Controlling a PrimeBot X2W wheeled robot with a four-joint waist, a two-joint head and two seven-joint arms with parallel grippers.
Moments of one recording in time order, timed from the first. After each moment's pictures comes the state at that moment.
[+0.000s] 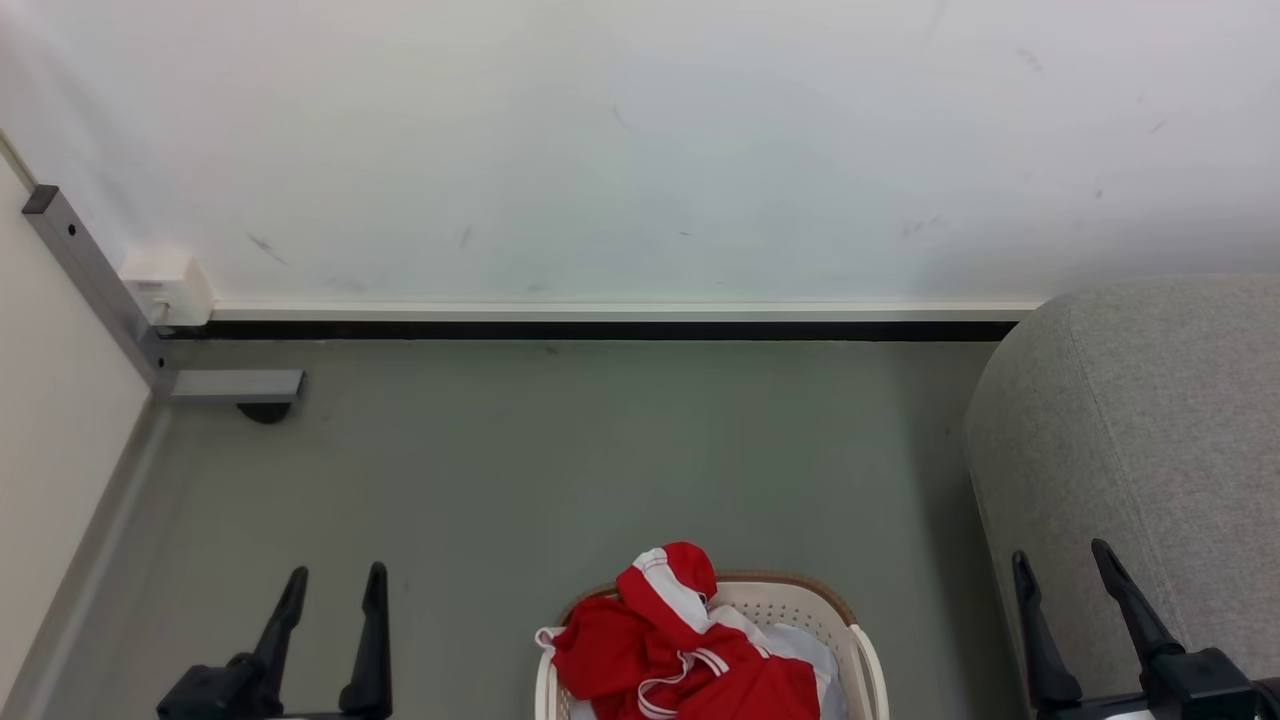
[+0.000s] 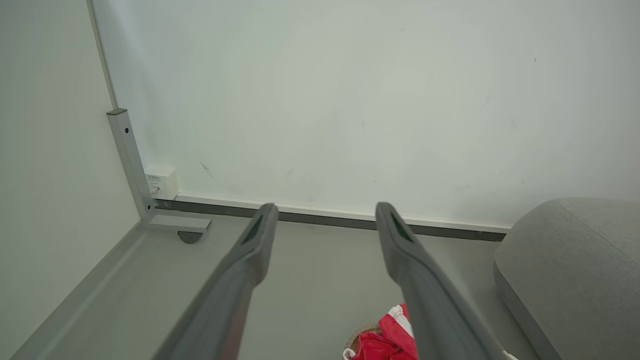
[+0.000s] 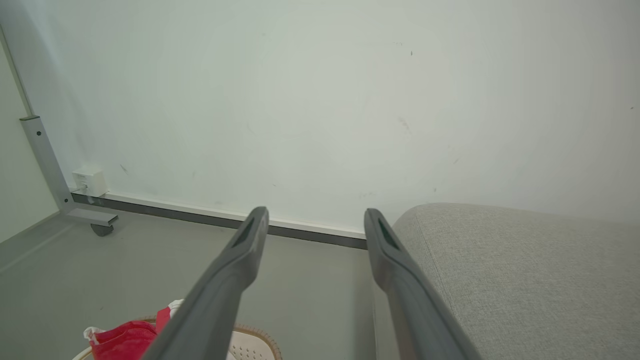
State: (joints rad) left arm -0.01 0.05 0.06 0.20 -0.13 -0.13 -0.26; right arm -0.04 -0.05 0.00 0.23 0.06 0.13 -0.26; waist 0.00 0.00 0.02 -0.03
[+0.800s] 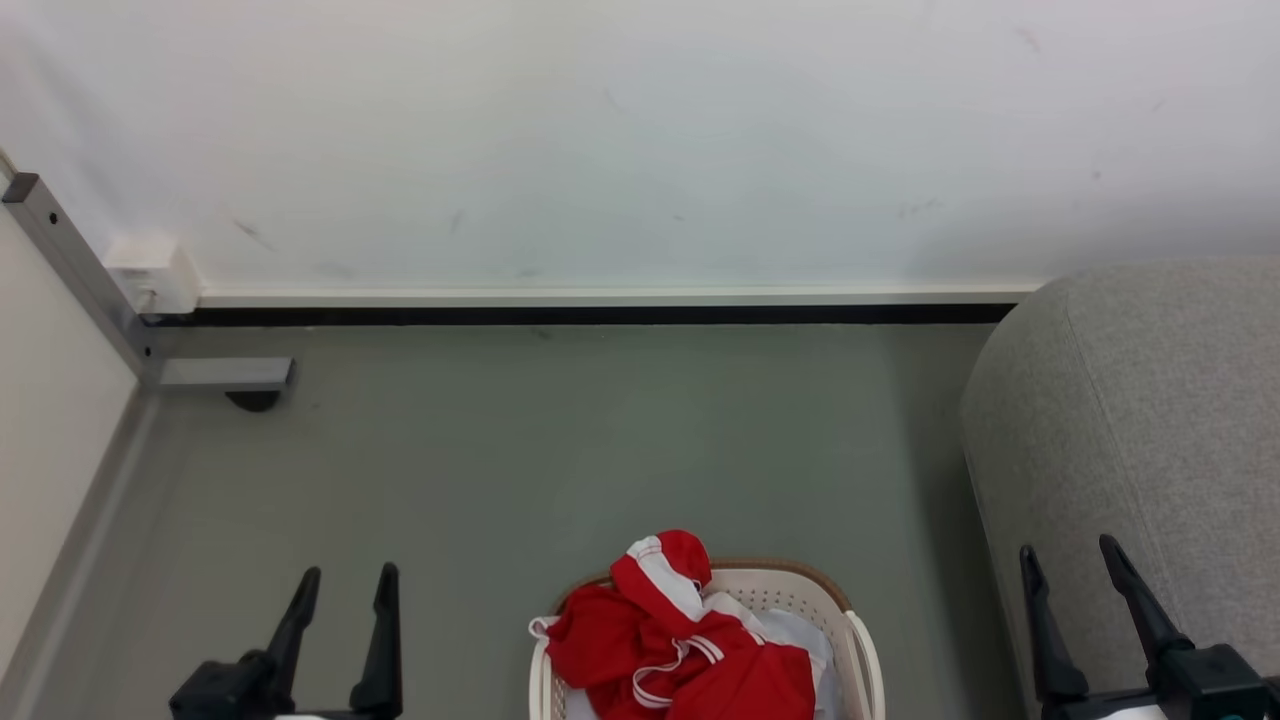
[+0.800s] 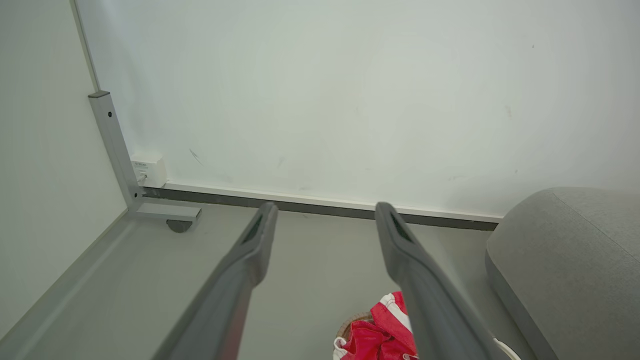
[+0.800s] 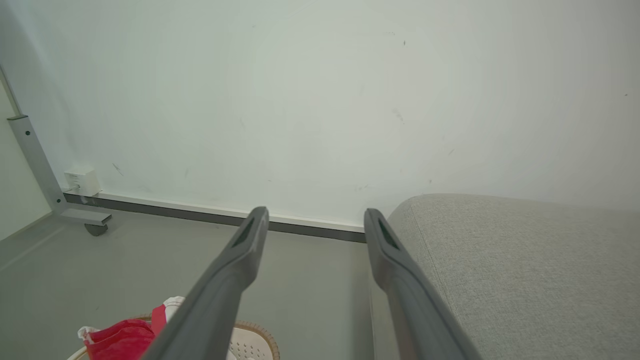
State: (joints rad) left arm -0.02 0.05 0.04 0.22 -0.14 -0.13 -0.26; right arm -0.04 -0.05 -0.01 0.23 0.07 0.13 -0.26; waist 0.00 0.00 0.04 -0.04
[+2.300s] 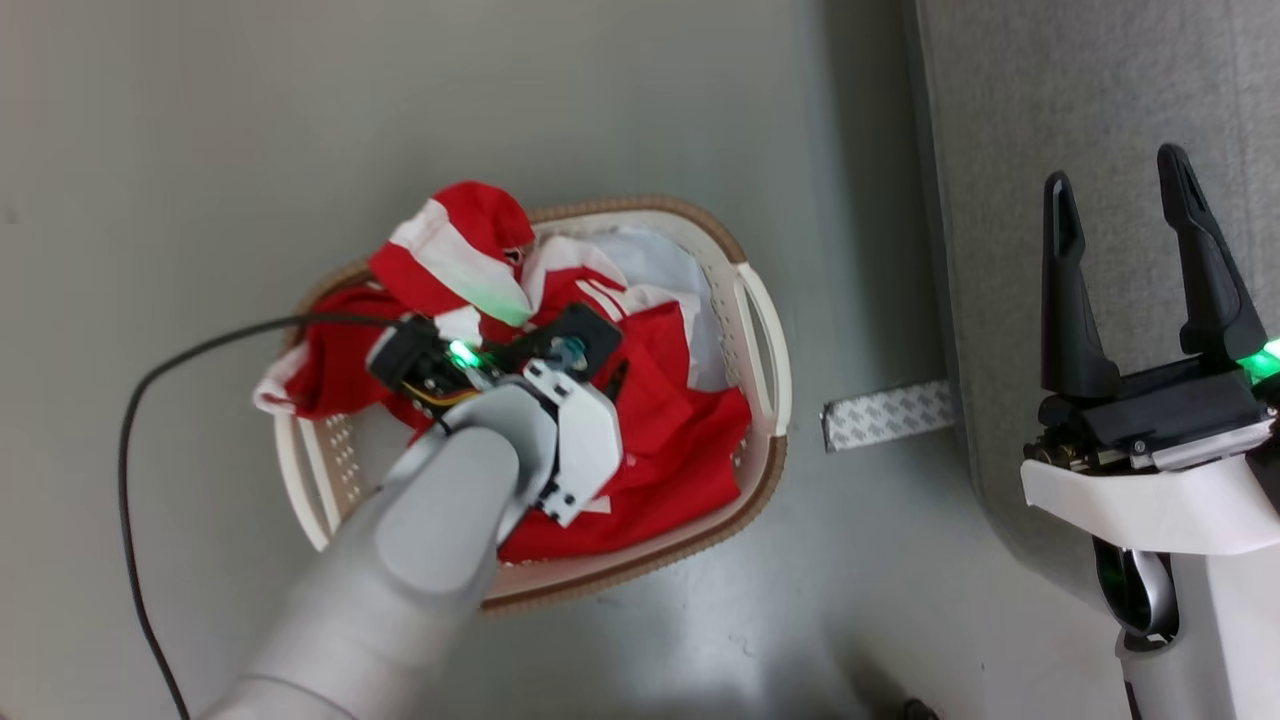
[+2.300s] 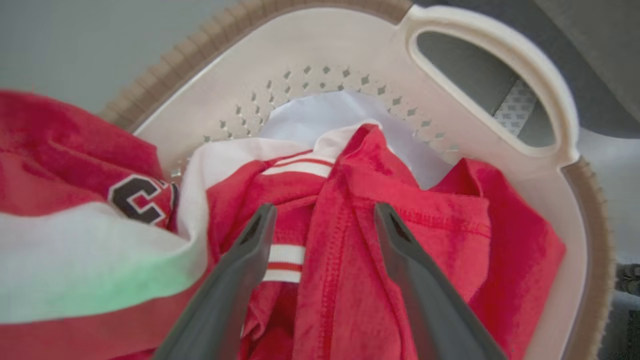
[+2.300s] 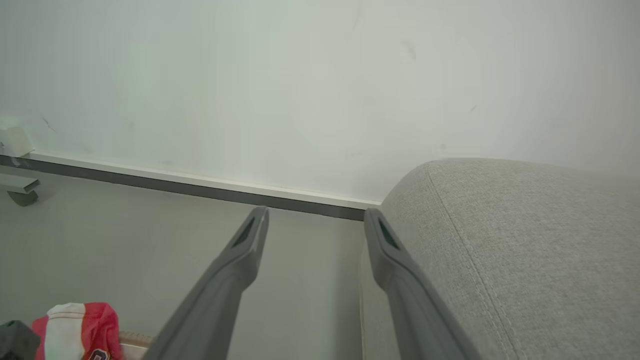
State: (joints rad) left arm -0.90 0.06 -0.62 0.90 0.01 -0.08 0.06; right arm -0.44 -0.05 0.09 -0.06 0.15 0.13 -0.26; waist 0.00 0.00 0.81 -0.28
